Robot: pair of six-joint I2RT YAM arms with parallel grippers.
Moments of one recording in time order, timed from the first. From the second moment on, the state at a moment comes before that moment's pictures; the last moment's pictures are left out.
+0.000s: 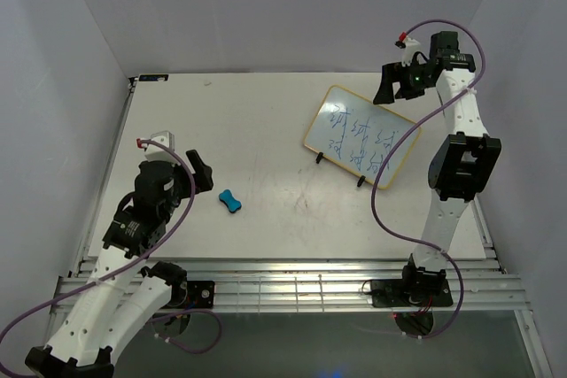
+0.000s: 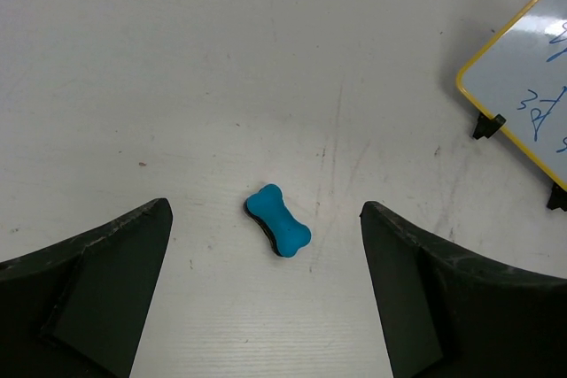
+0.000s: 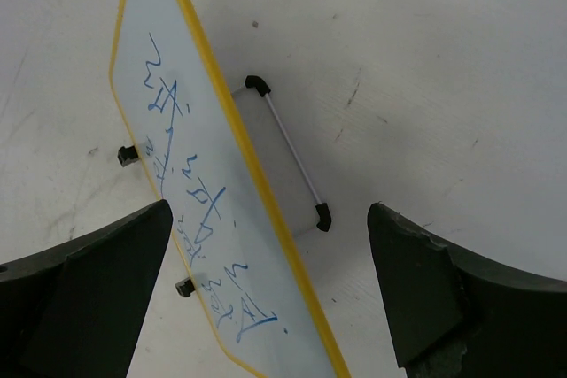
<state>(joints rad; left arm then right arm) -0.38 0.64 0.77 -0.56 -0.28 -0.42 -0.05 2.09 2.14 -0.99 -0.60 -0.33</state>
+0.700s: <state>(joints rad) -0.40 0.66 0.77 -0.55 -0.26 -0.42 -0.10 2.22 2.14 -1.08 -0.88 -0.43</state>
